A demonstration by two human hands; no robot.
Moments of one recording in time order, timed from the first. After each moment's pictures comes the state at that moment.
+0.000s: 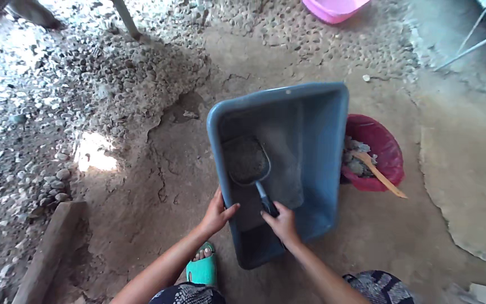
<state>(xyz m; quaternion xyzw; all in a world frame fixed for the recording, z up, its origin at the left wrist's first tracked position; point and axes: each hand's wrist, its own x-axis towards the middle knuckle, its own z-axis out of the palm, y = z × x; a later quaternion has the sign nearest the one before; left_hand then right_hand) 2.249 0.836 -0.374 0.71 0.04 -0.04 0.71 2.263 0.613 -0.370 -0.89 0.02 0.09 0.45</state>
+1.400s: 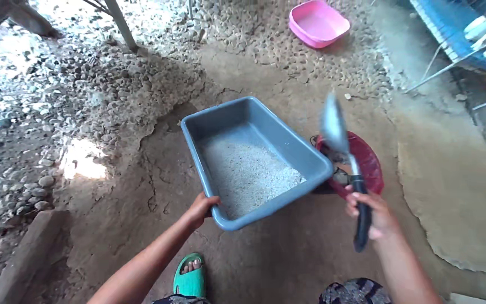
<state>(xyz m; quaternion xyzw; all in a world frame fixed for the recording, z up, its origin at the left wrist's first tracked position) 2.287 0.856 -0.353 0.54 0.28 -0.22 0.76 2.344 0.464 -0.233 -0.71 0.15 0.07 0.69</state>
